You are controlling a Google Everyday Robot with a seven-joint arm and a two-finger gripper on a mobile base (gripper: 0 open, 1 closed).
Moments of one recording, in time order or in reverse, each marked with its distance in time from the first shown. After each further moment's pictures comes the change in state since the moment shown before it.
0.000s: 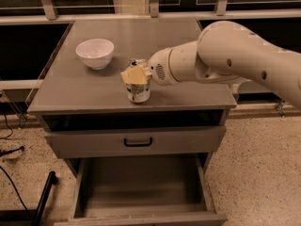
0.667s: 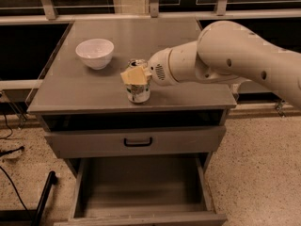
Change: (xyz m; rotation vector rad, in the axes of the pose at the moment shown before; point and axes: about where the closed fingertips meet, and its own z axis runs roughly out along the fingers) arm 0.000 0.000 0.000 0.000 0.000 0.000
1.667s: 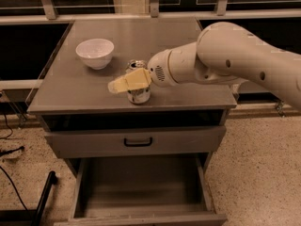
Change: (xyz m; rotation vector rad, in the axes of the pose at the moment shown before) arm 0.000 0.000 0.000 0.000 0.000 0.000
